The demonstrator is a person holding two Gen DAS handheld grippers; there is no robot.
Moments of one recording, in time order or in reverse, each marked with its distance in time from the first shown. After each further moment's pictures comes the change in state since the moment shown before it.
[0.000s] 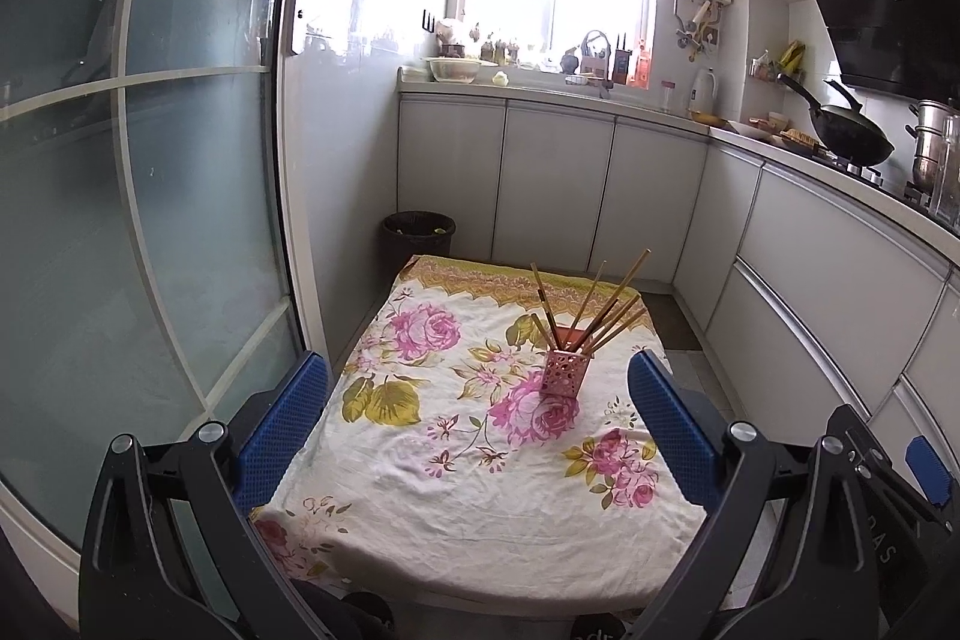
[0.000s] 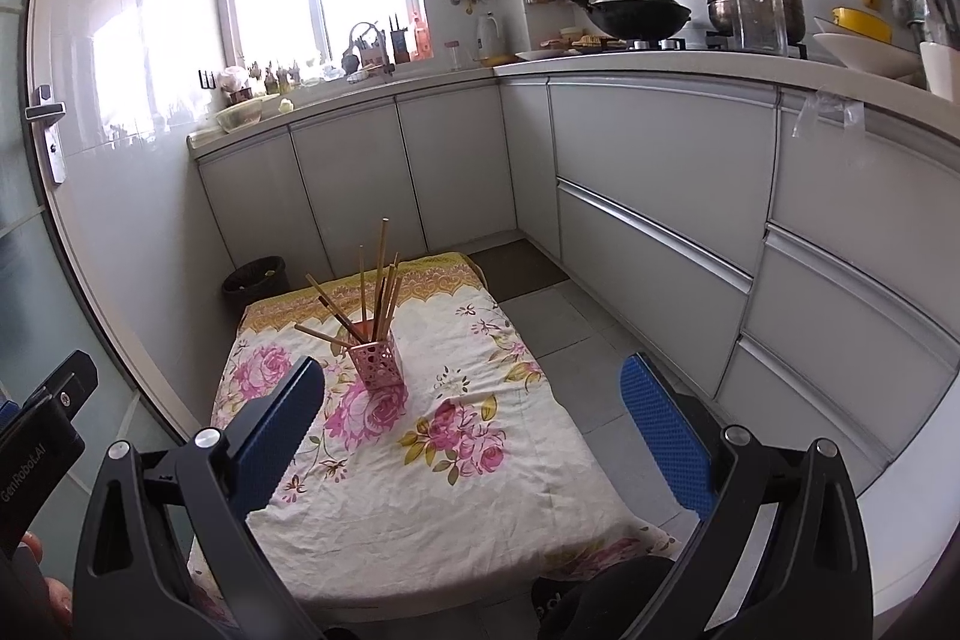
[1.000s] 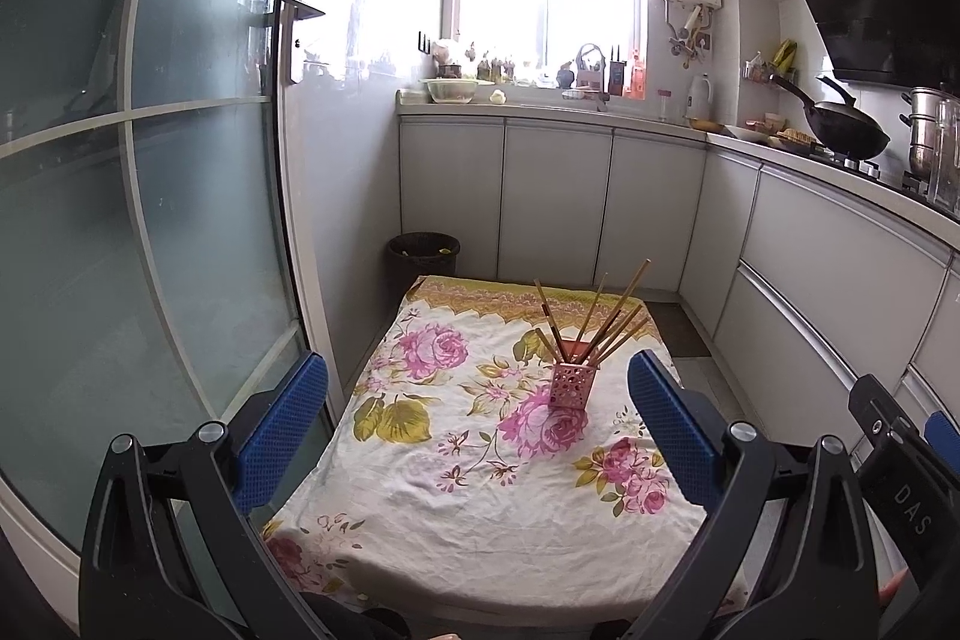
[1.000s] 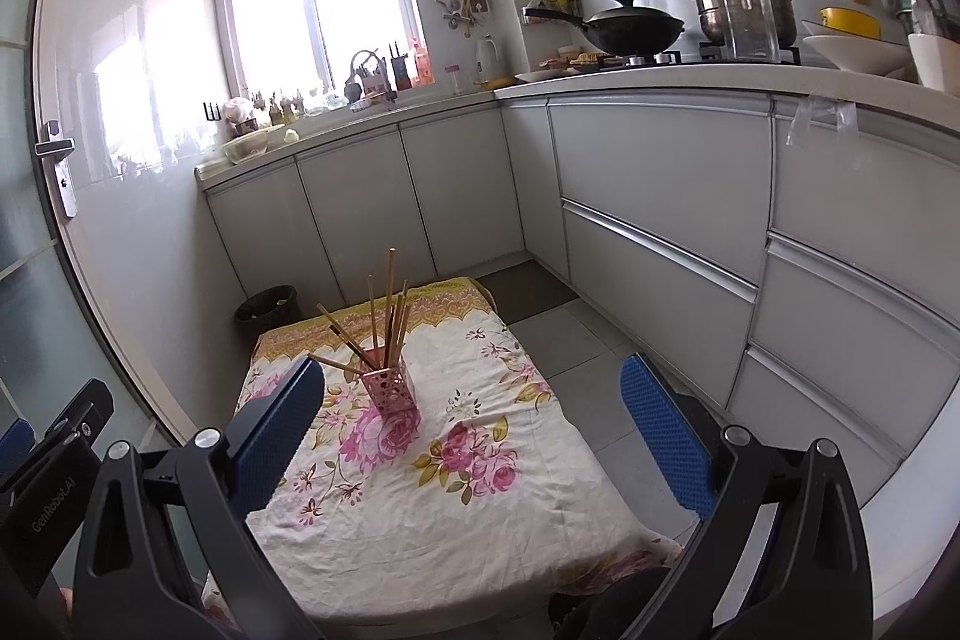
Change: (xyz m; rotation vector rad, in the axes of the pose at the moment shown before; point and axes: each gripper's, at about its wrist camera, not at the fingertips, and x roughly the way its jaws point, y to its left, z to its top) left arm -0.008 0.001 -0.001 0.036 -0.047 0.012; right arm -0.013 -0.008 0.004 0.043 -0.053 0.030
